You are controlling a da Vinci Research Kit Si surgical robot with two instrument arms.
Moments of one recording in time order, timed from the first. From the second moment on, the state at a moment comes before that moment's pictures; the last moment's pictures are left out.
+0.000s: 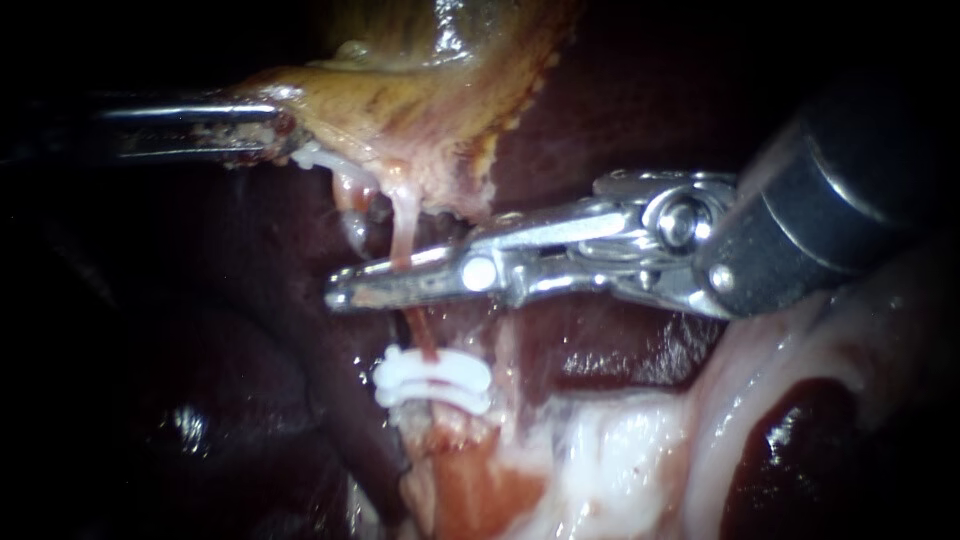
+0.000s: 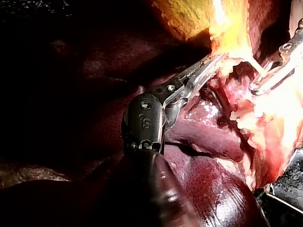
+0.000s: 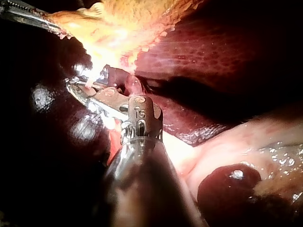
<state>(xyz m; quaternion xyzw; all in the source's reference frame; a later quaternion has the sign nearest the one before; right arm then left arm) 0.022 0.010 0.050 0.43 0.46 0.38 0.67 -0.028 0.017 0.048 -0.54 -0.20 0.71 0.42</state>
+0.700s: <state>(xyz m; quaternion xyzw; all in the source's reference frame) 0.021 0.010 0.058 0.27 0.55 0.24 0.75 -0.029 0.017 0.048 -0.54 -0.20 0.71 0.42</state>
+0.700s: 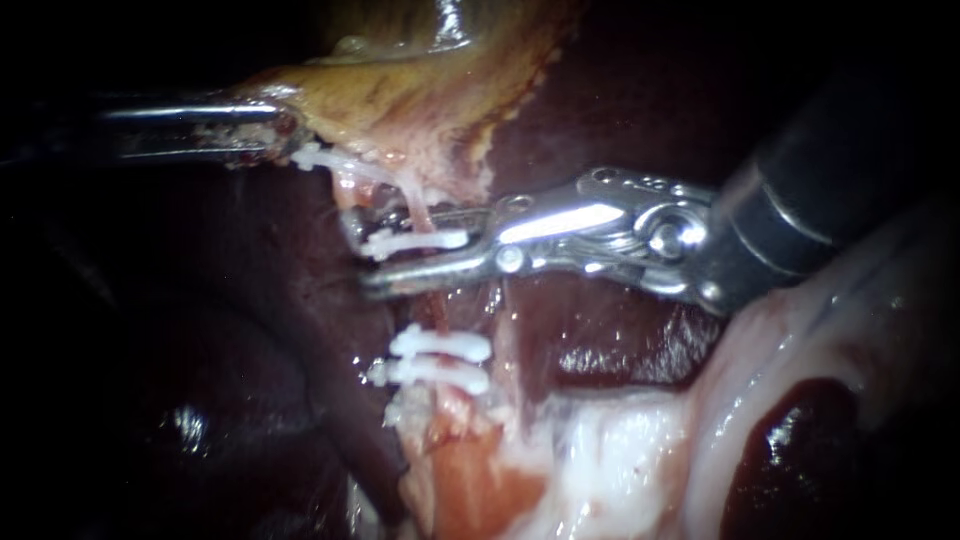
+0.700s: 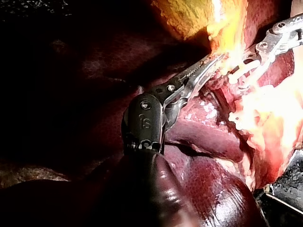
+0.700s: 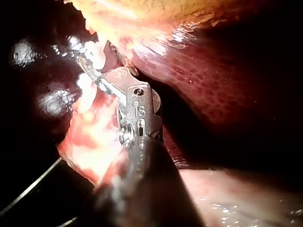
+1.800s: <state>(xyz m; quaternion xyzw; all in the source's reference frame) 0.006 0.006 0.052 0.17 0.57 0.09 0.80 -0.030 0.016 0.049 -0.54 -0.20 0.71 0.42</state>
